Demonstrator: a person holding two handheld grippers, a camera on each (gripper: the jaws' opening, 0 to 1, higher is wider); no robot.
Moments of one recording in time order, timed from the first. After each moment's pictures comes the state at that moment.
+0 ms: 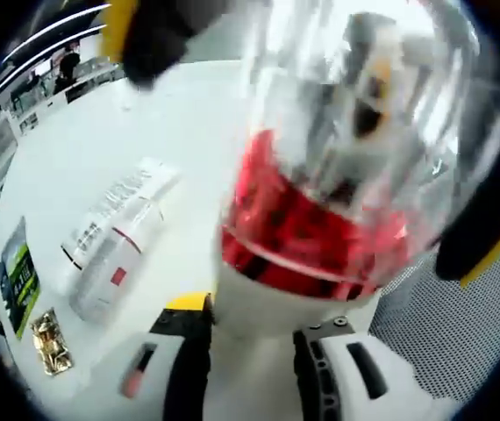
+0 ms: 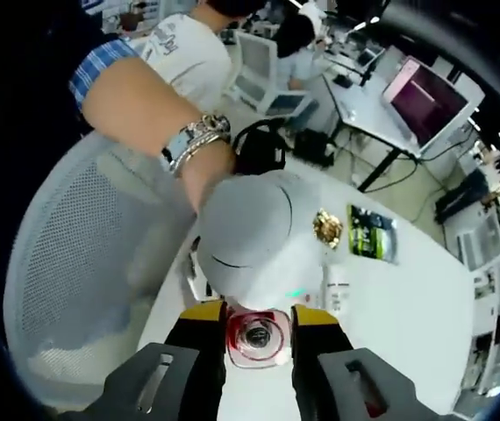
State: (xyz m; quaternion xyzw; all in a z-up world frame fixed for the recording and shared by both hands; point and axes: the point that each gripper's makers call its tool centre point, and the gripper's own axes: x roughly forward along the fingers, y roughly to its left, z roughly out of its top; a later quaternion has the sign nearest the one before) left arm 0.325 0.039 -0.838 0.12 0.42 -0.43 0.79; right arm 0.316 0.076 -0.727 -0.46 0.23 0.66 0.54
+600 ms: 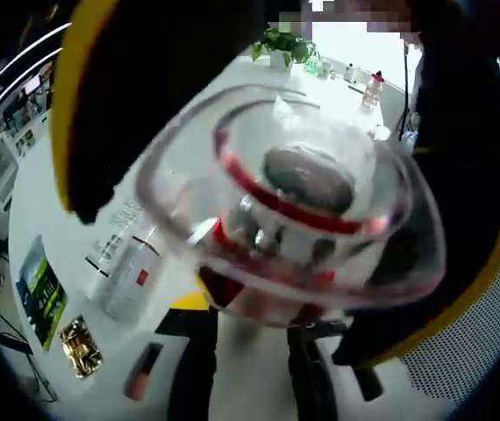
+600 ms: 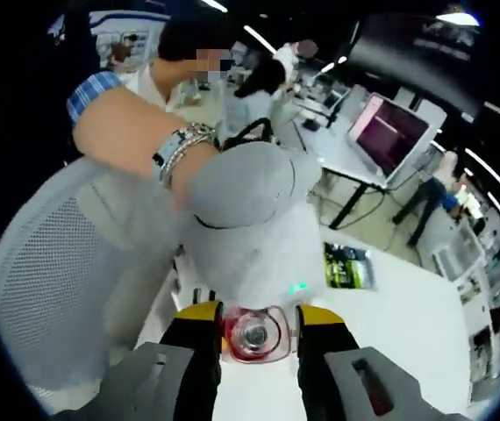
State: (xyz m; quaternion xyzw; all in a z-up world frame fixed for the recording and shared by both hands) left arm 0.320 0.057 -0.823 0.18 0.42 -0.43 0.78; right arm 0.324 0.089 -0.714 -0.35 0.12 0.64 0.68
